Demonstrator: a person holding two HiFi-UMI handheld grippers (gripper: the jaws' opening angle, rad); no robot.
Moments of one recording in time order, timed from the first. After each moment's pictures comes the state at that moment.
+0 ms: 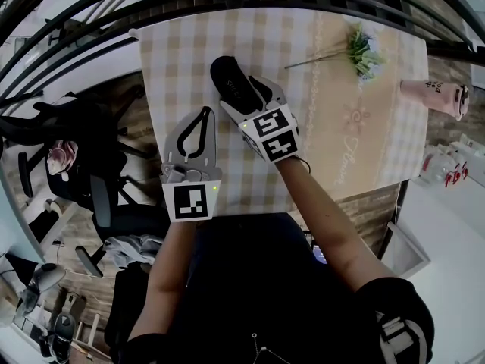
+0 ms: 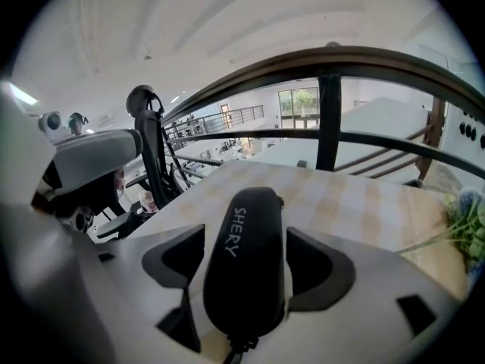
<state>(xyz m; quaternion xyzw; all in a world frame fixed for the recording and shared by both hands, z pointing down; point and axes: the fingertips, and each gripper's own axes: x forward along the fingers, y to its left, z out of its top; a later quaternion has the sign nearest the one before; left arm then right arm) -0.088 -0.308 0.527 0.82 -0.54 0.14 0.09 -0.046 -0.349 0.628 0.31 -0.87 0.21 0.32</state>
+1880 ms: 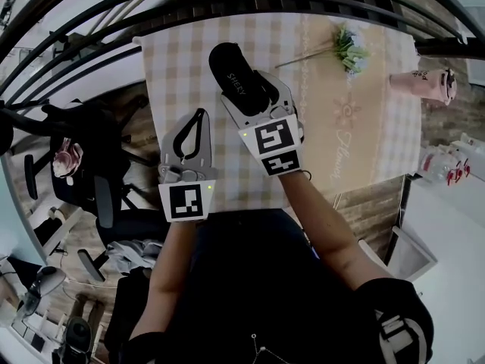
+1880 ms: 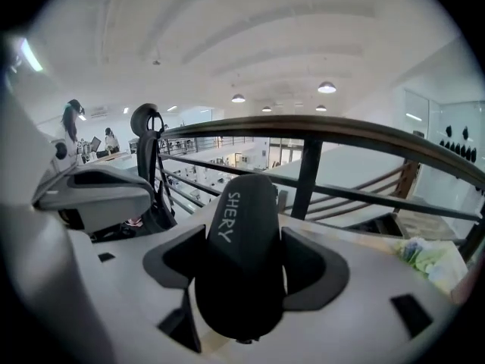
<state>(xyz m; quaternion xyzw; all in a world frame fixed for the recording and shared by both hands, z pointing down) -0.086 -0.291 0.493 0.82 -0.55 0.13 0.08 -0.029 -0.350 0.530 0.38 -0.87 0.11 0.28</state>
